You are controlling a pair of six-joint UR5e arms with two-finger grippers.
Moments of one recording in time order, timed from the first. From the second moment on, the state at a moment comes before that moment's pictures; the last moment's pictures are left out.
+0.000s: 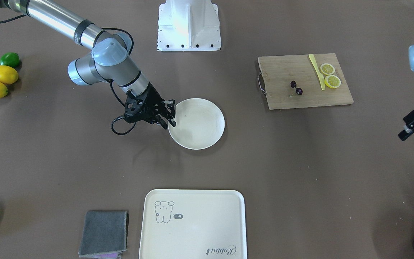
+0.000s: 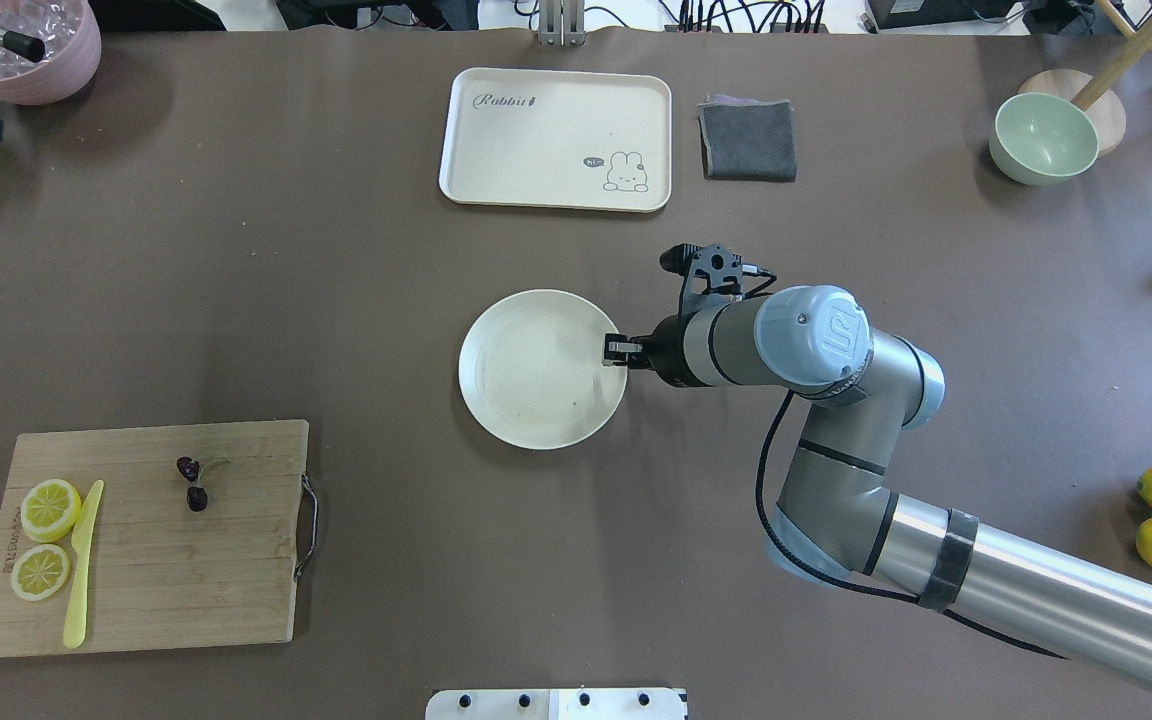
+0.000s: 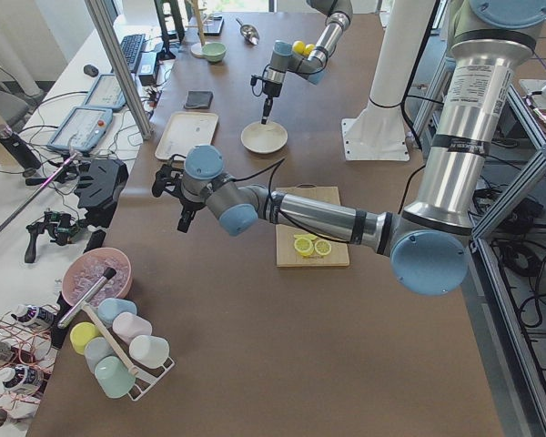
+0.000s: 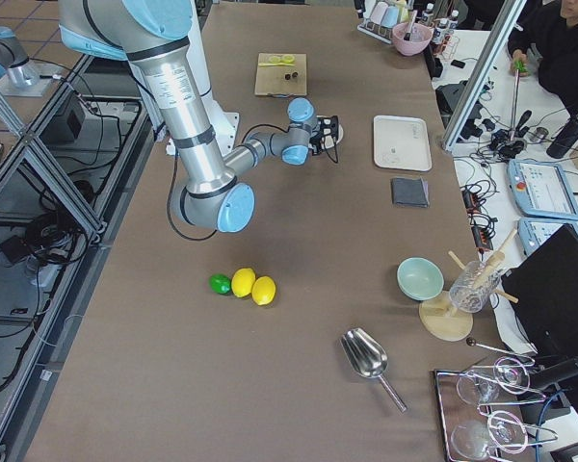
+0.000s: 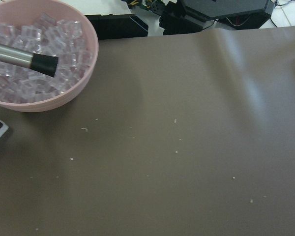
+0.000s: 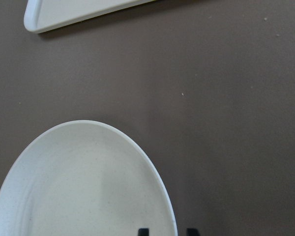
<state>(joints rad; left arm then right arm) -1.28 -1.78 -1.56 -2.25 -2.30 -0.66 0.51 -1.06 1.48 -0.76 1.77 1.36</state>
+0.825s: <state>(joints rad) -0.77 -1.71 -1.89 -2.12 -1.84 -1.08 0.74 -1.09 1.55 -0.87 1.99 1.31</state>
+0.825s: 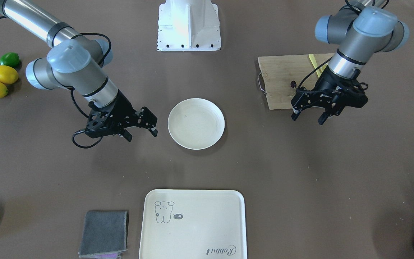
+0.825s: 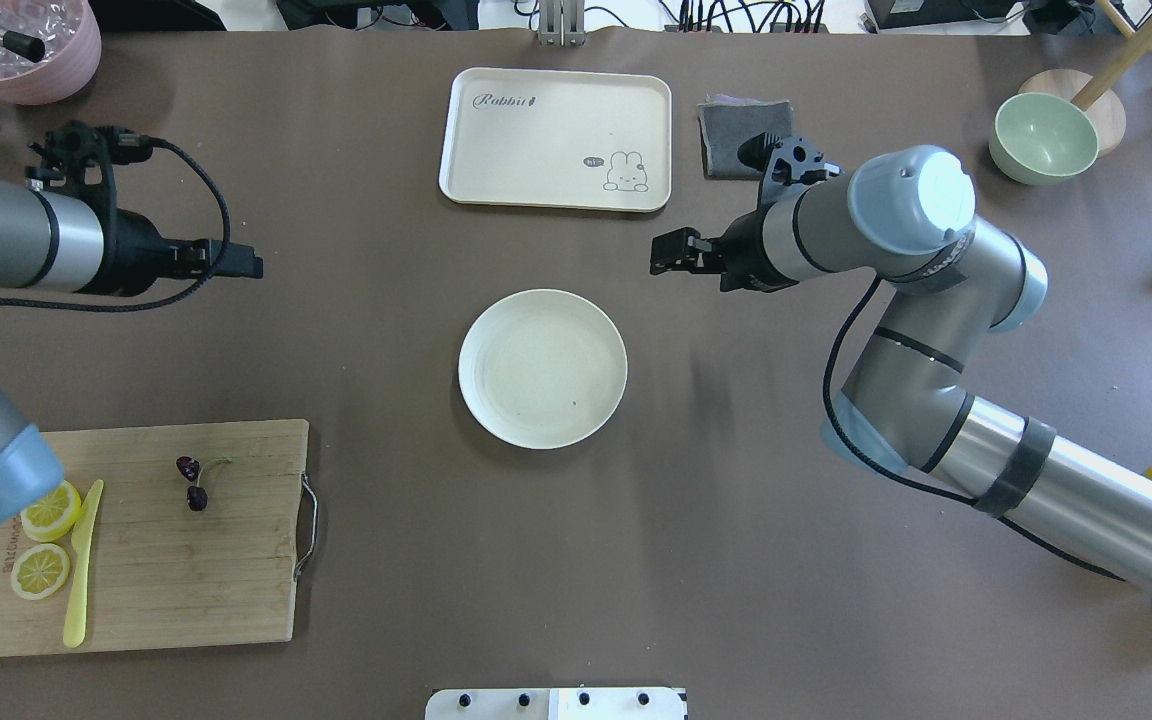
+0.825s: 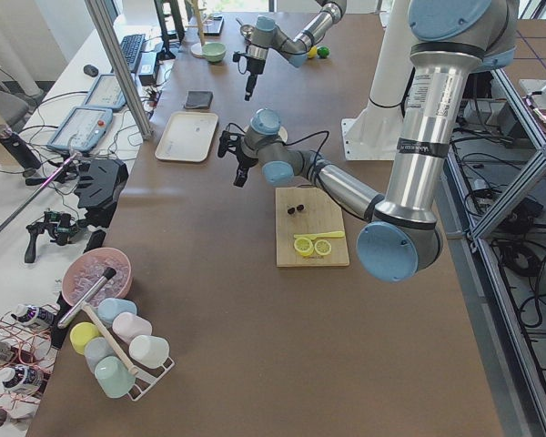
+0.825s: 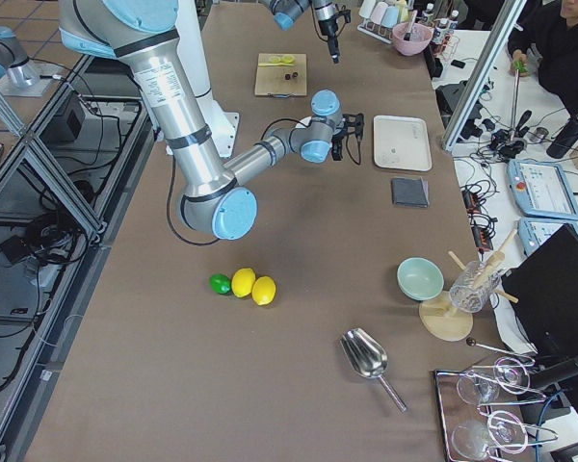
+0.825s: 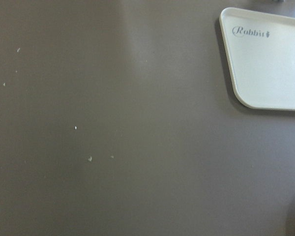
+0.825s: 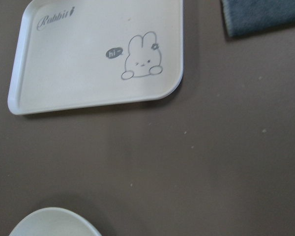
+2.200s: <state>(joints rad) -0.42 -1.45 -2.04 -2.05 -1.60 -1.31 0.91 -1.15 1.53 -0.88 2.12 1.16</state>
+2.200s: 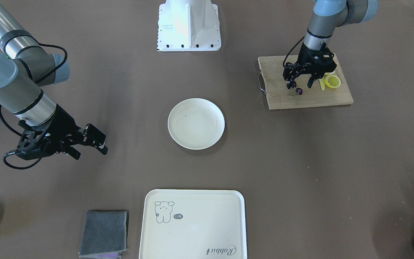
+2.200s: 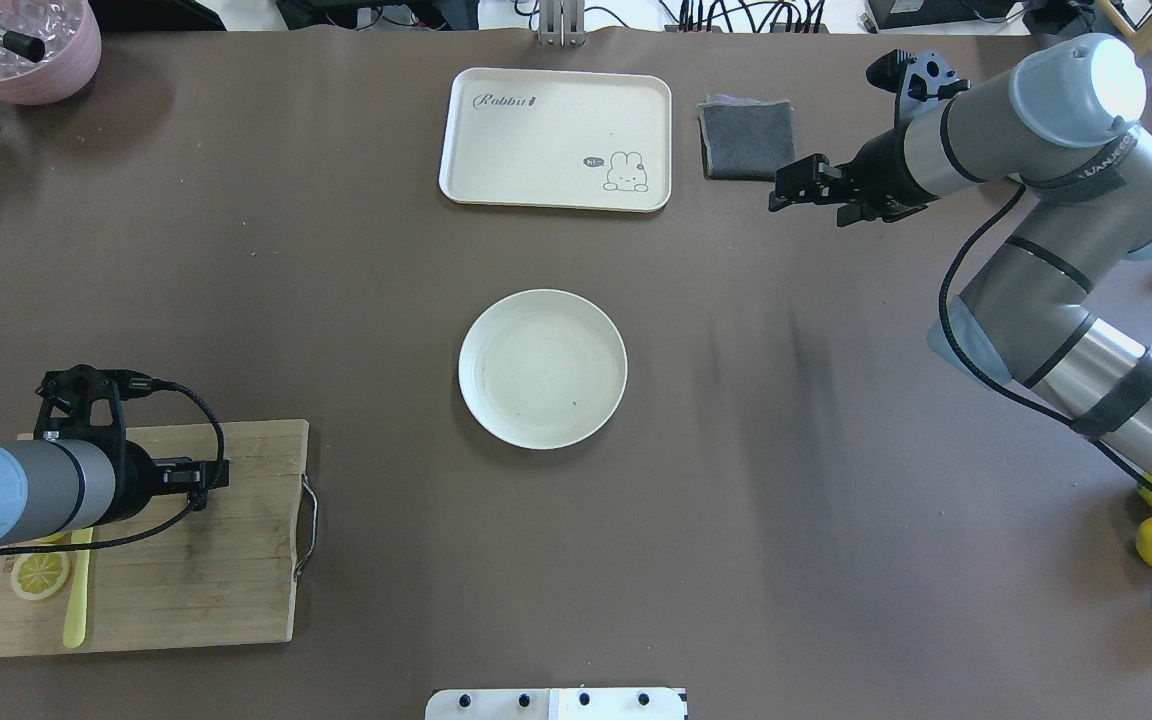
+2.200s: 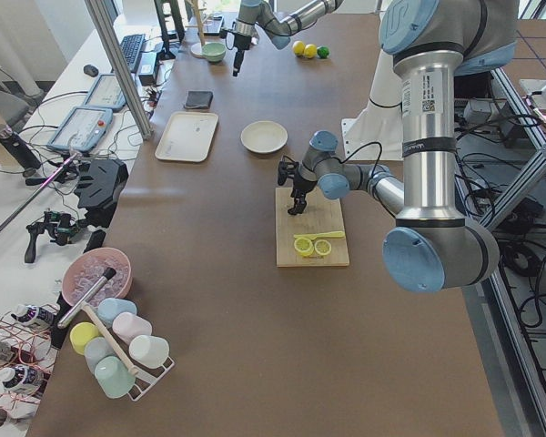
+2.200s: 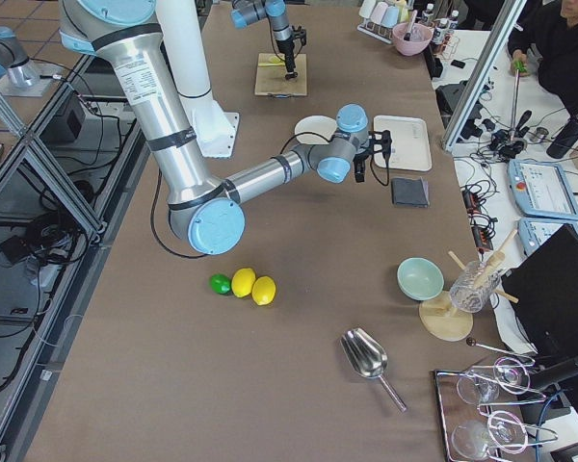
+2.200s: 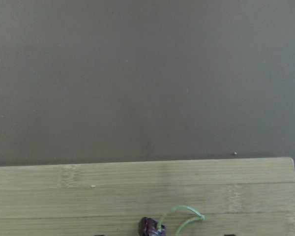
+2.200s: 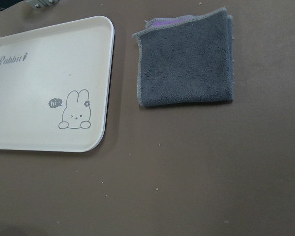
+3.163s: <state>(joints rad) -0.38 -1.45 -2.03 -2.05 -1.60 -1.32 0.91 -1.18 1.53 -0.87 2.12 1.16</state>
